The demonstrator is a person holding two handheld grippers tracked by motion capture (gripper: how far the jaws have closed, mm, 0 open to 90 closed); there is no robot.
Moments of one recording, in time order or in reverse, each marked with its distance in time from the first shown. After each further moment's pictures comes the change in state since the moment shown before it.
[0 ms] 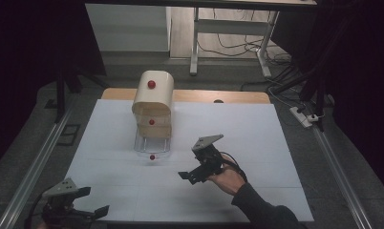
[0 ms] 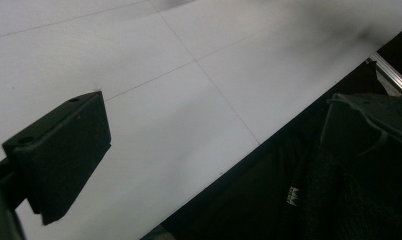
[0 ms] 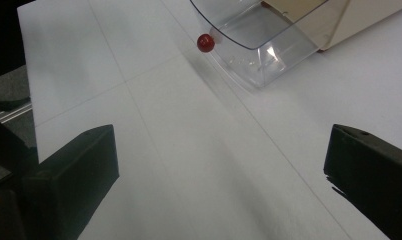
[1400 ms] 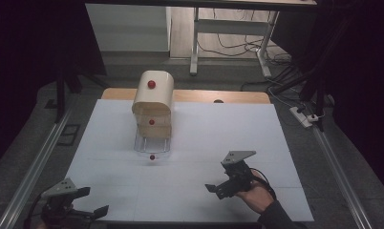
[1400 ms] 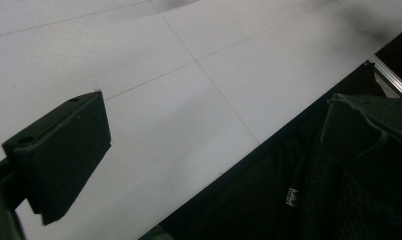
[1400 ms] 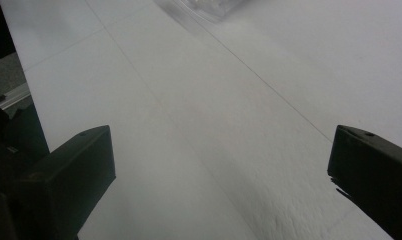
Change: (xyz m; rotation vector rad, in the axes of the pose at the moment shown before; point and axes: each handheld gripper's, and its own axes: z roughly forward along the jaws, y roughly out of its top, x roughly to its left) left arm 0.000 -0.001 -0.001 -0.005 -0.002 -0.008; right arm 0.000 -0.063 -0.060 0.011 -0.100 0.062
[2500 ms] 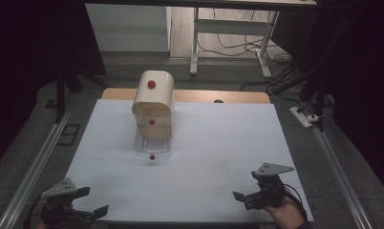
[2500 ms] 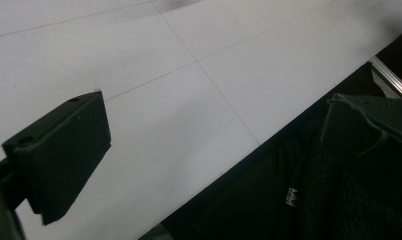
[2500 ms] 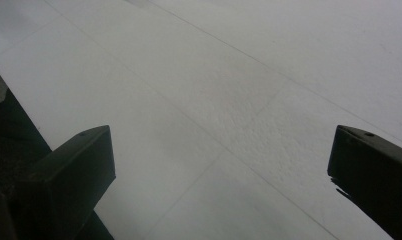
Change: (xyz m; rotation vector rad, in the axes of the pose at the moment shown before) left arm 0.000 0.000 0.000 -0.004 0.003 -0.003; right arm -0.008 -0.057 -0.063 -0.035 -0.139 0.150
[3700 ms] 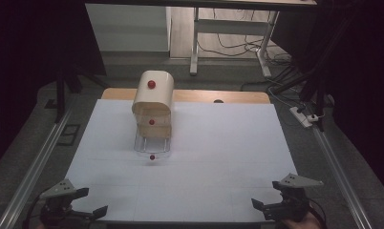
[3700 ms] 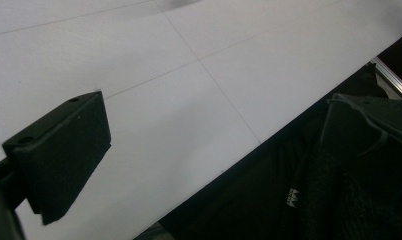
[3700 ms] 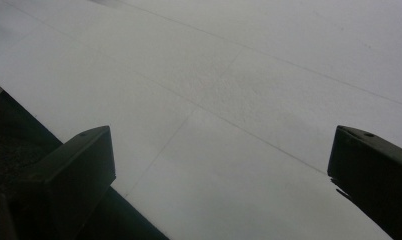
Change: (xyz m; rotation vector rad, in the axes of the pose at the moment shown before) left arm 0.000 -0.002 -0.001 0.001 0.009 -0.004; right arm -0.004 -0.031 -0.048 -0.031 -0.085 0.115
